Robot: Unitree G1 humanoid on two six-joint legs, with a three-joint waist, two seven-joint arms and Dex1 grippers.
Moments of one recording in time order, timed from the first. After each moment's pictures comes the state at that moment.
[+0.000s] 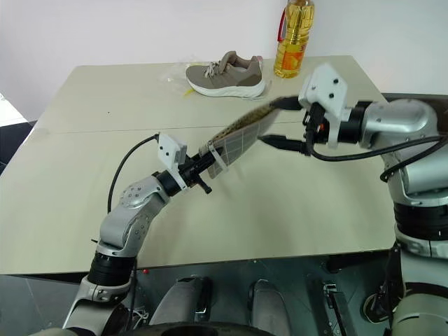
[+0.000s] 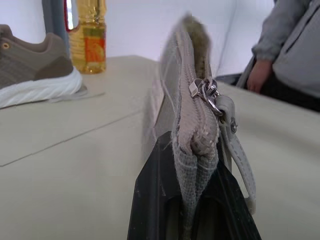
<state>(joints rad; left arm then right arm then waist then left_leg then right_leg) -0.35 0.11 -0.09 -0.21 -0.36 0.44 -0.53 -0.60 -0.85 -0.06 -0.29 0.44 0.74 1.07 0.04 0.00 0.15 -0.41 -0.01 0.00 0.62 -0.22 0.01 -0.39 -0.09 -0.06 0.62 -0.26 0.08</state>
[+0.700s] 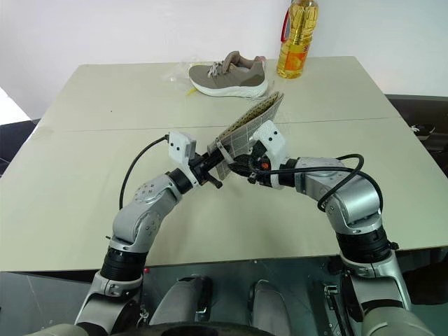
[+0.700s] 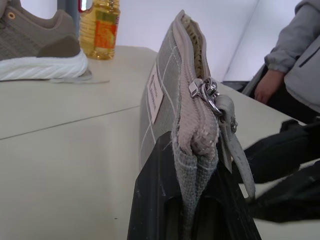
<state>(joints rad) -0.36 0.06 -0.11 -0.17 -0.35 0.45 -0.44 -0.55 -0.54 0.07 -0.35 0.49 1.02 0.70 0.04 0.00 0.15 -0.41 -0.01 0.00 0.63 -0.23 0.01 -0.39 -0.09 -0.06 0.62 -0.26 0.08</state>
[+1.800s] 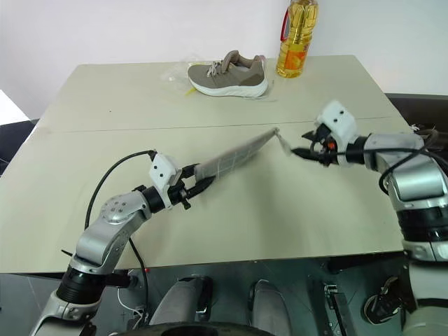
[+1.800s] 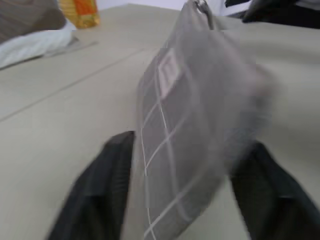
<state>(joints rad) -0.17 0.37 -0.17 -0.36 -0.28 0.42 -0.60 -0.50 -0.95 0.02 -0.03 0.34 0.63 1.01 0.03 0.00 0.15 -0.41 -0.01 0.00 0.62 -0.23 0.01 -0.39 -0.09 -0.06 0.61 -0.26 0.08</state>
